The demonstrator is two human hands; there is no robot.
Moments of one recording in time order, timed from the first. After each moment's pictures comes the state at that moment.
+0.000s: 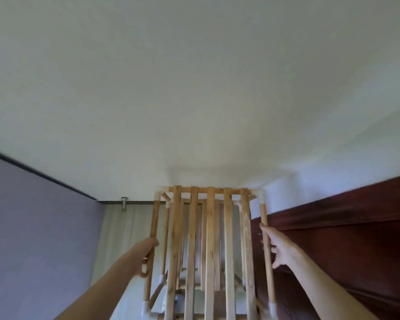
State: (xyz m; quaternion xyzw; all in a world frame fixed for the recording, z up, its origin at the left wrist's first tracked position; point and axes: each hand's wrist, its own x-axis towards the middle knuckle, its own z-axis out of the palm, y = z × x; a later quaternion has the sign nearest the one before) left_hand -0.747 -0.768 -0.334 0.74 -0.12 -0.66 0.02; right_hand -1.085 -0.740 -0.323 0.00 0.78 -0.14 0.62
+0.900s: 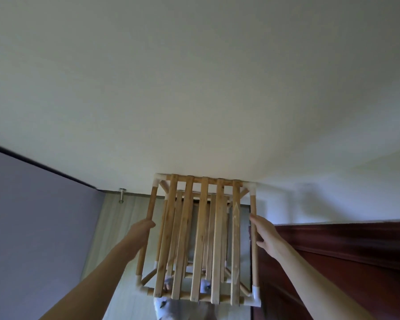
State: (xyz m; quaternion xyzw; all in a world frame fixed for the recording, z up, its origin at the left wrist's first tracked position) left_hand -0.796 -0.812 -0.395 0.75 -0.17 -0.63 0.13; right_hand -1.118 -0.809 -0.400 -0.10 0.73 -0.19 0.65
